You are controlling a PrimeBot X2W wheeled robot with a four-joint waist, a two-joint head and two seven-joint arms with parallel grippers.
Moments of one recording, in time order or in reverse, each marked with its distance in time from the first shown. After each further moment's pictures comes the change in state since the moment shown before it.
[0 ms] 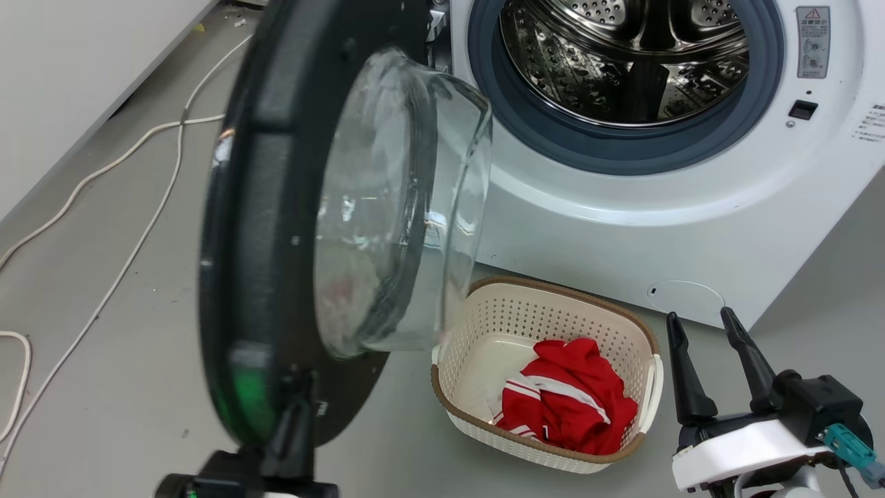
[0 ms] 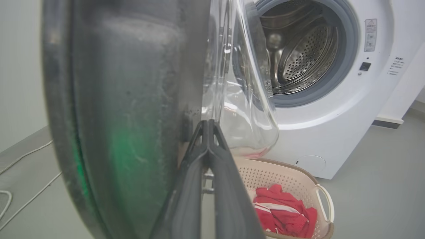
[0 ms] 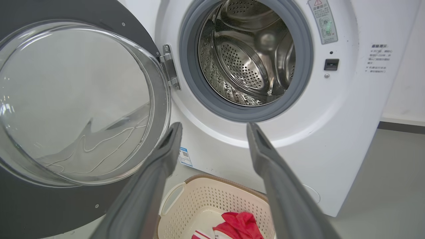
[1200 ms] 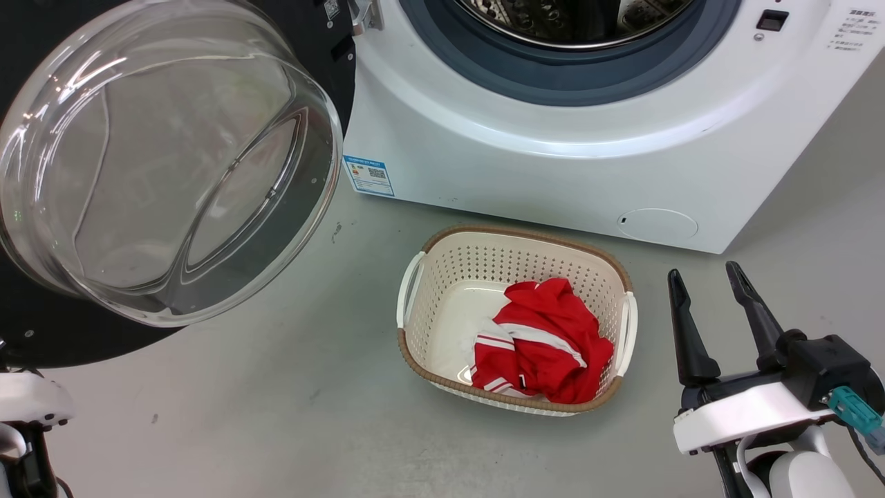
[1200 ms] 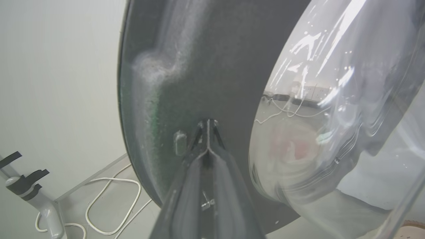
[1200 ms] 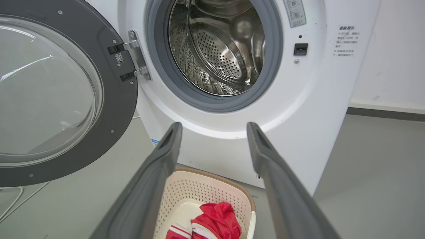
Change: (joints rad) left arm -0.392 0.170 0.678 0.459 0.029 -0.129 -0.001; right arm -0.072 0.000 0.004 -0.060 -0.053 0.000 0.048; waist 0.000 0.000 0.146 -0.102
